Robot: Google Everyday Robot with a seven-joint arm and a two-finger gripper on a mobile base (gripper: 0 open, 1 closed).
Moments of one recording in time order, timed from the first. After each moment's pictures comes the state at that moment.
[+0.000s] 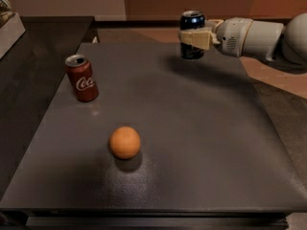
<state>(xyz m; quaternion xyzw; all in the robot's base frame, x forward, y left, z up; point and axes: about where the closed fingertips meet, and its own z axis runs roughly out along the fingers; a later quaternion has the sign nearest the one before) 0.673 -0.105 0.975 -0.34 0.67 0.29 0.59</state>
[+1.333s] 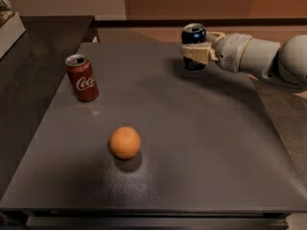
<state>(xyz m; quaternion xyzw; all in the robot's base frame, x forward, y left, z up) 0.665 -0.117 0.942 -0.35 0.67 0.24 0.61</state>
